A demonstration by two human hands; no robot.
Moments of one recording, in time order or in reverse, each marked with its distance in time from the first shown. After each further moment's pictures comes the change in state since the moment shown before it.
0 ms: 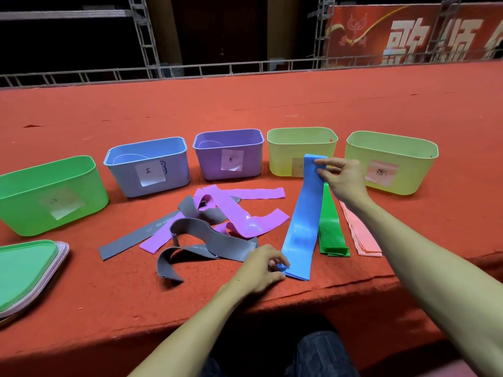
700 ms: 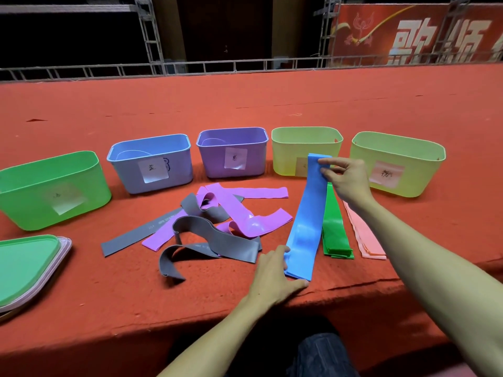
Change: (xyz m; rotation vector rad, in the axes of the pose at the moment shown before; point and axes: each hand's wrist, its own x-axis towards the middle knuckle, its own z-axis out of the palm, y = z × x) left_hand -0.005 0.013 0.035 0.026 0.226 -0.141; right_hand 0.003 -0.002 0.004 -0.001 0.007 -0.007
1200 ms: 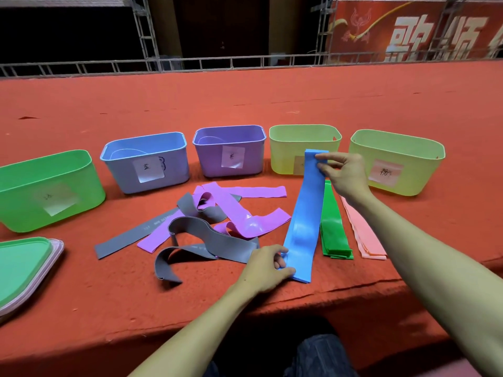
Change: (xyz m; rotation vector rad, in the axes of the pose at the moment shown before) left_hand 0.025 -0.013 -0.015 -0.091 -0.134 -0.003; right_hand 0.009 -0.003 0.004 0.040 -0.005 0.004
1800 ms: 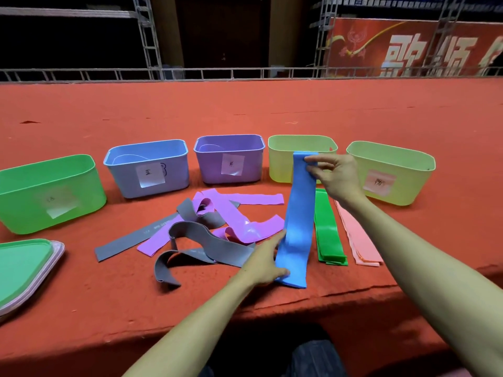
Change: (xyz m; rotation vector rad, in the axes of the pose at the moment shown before) left_hand 0.015 0.011 -0.013 -0.074 -0.143 0.009; right_hand -0.011 -0.039 0.000 -0.057 -0.022 -0.159
